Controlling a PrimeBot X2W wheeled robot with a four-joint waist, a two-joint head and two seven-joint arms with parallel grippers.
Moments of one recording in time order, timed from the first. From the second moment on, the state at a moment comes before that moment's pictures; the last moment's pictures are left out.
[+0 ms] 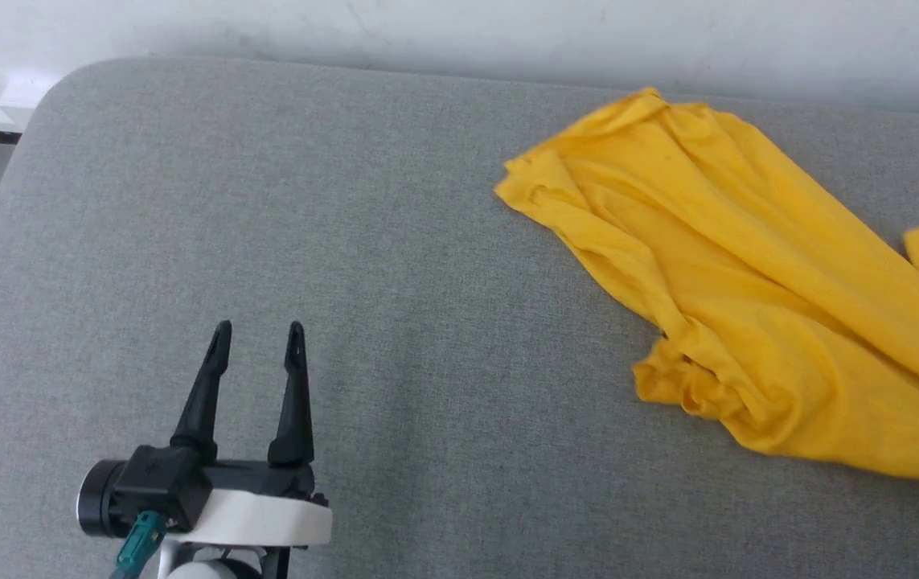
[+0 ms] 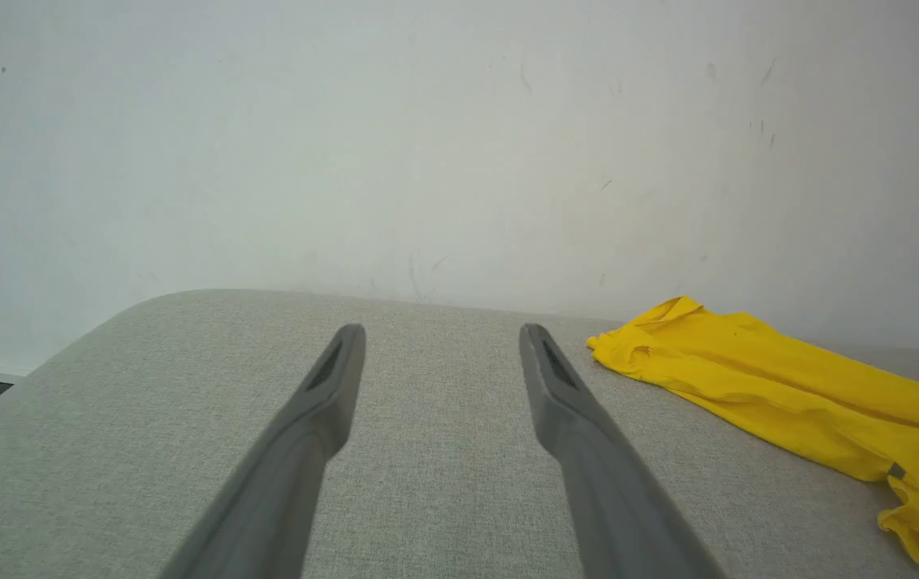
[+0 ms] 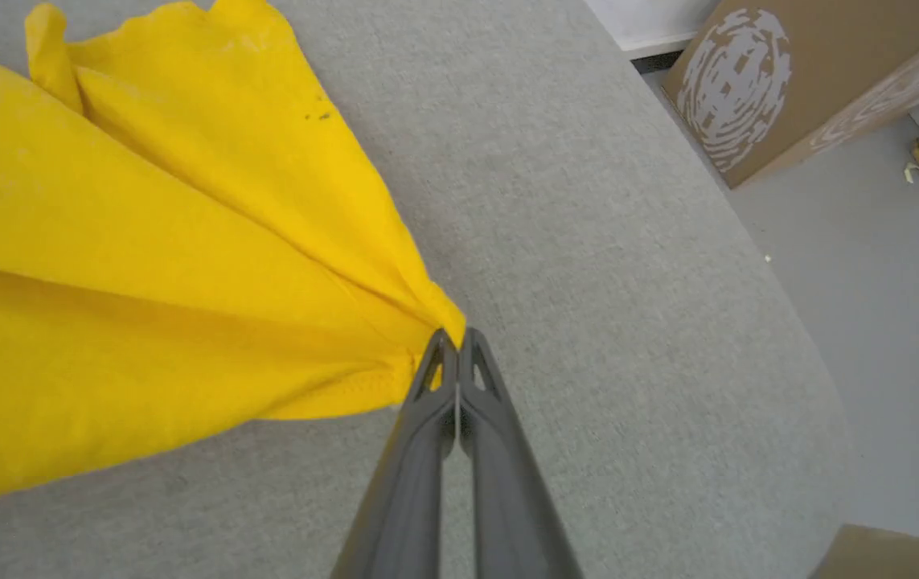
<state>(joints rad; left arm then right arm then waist) 0.02 0.05 -0.06 -0.11 -0.12 0.00 -0.26 0.06 -0.06 -0.75 -0.16 0.09 0.13 0.58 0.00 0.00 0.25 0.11</state>
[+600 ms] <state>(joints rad) 0.07 0.05 -0.07 -0.12 -0.11 0.01 -0.26 0.01 -0.05 -0.53 -0.17 0.22 0.13 0.11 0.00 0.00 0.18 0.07</state>
